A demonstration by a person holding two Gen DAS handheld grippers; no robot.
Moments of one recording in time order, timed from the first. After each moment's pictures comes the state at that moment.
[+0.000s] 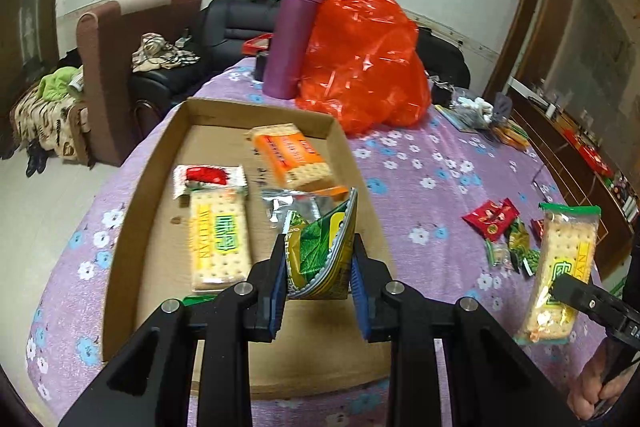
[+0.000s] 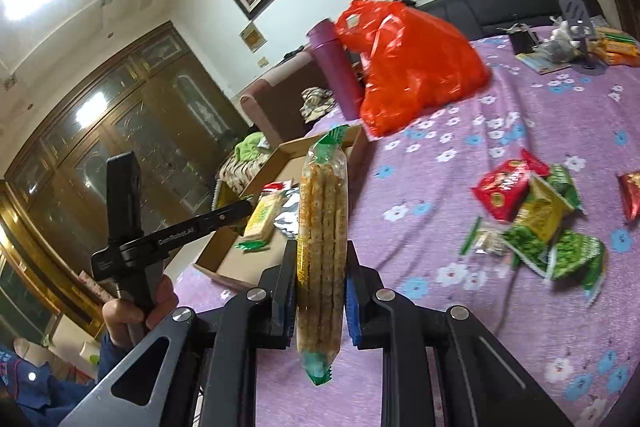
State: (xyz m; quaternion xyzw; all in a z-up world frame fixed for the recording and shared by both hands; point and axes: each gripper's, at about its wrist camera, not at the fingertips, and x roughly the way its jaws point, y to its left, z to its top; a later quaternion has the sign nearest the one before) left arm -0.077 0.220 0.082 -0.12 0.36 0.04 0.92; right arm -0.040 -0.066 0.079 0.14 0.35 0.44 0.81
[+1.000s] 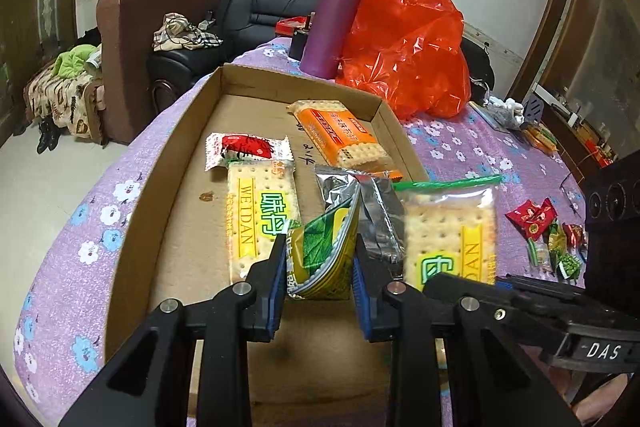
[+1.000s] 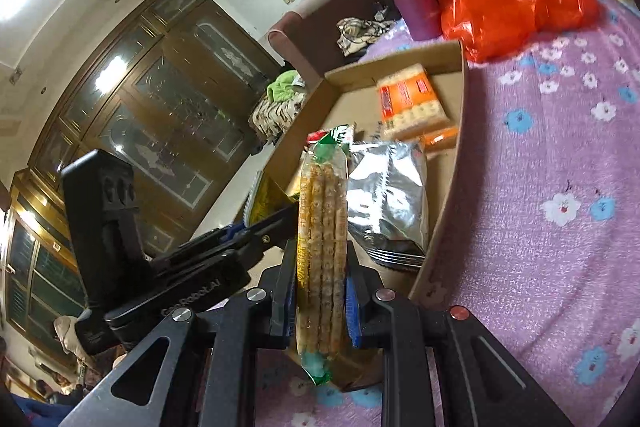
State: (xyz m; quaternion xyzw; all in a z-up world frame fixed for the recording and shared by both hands) left arm -0.073 0.249 0.046 -0.14 0.37 0.07 0.92; right arm 0.014 0.083 0.026 0.13 0.45 0.50 0.73
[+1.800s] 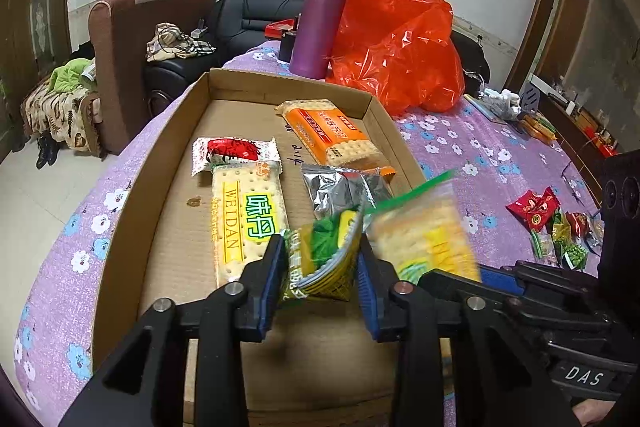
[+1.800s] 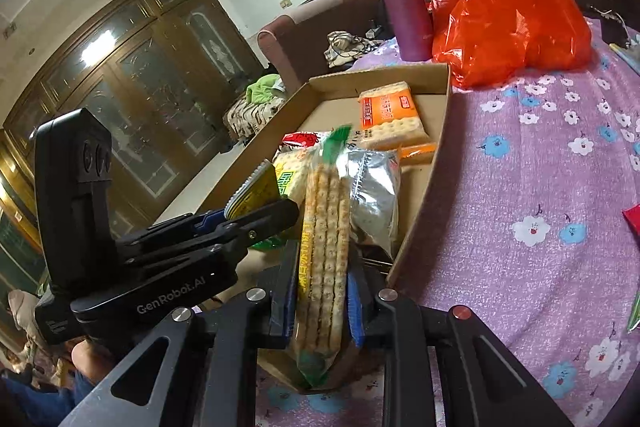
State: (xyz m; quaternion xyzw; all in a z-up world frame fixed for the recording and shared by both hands) left arm -0.070 0.239 0.044 -0.12 0.37 0.07 0.92; right arm -0.004 0.082 0.033 0.06 0.40 0.48 0.78
